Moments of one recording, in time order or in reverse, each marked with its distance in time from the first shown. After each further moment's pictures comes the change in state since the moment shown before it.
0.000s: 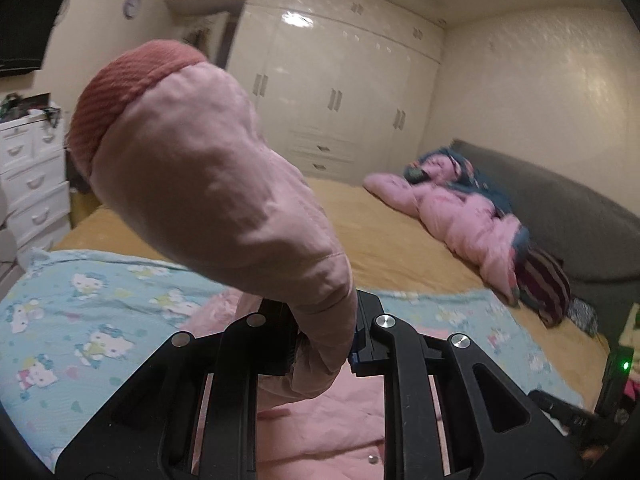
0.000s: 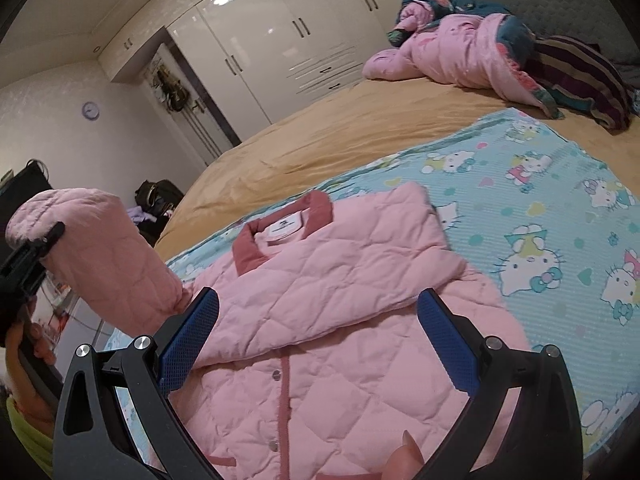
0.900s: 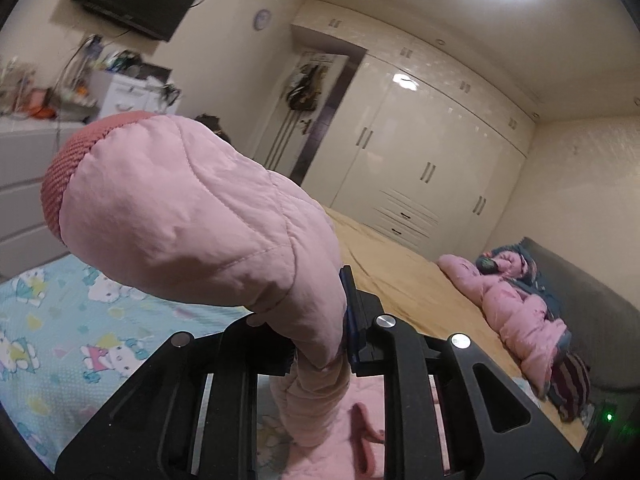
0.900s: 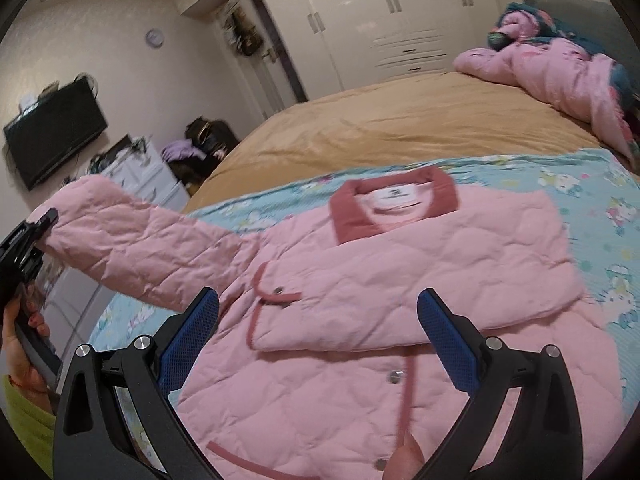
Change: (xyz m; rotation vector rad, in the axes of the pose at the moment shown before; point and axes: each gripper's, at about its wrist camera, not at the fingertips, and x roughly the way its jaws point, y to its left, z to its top) left arm -0.118 0.181 -0.002 -0.307 -0.217 0.227; right arm 0.065 0.139 -0.028 -0.232 0.099 0.119
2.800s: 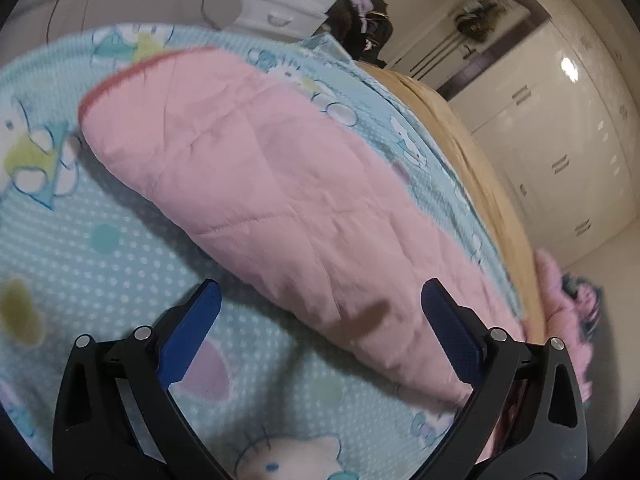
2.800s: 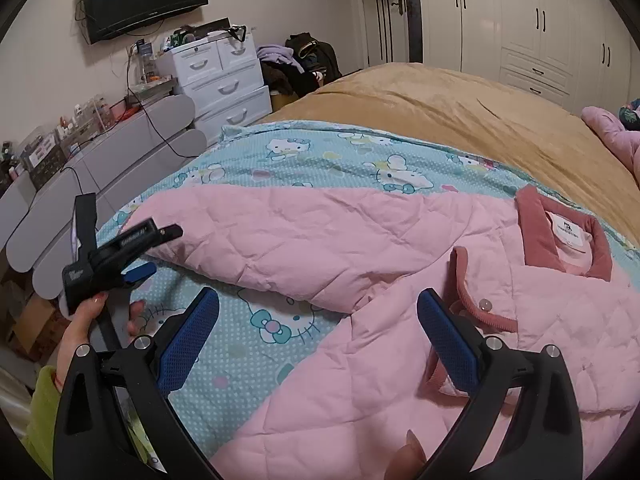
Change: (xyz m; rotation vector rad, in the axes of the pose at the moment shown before) left arm 0.078 0.258 -0.129 -0.492 0.379 0.345; right arm 0.146 0.223 -0.054 -0.457 0.231 0.153
